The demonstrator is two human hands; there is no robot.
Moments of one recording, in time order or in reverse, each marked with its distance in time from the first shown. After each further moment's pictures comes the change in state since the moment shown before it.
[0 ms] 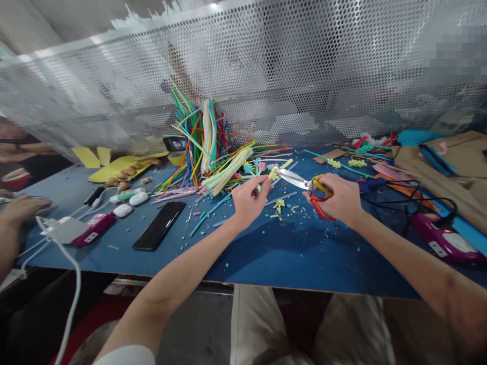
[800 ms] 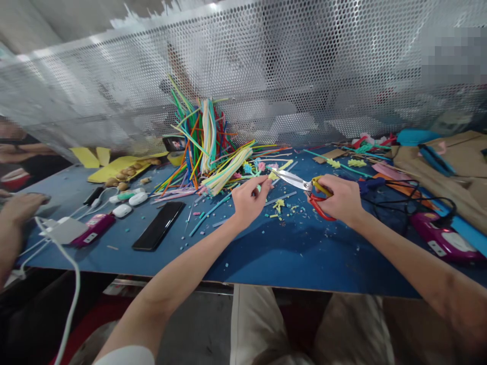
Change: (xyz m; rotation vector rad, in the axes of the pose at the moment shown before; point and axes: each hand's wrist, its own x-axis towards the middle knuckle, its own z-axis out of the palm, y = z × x) left_hand 0.000 -0.003 0.001 -0.005 0.019 0.056; right_hand -0.001 0.003 0.000 0.020 -0.013 -0.007
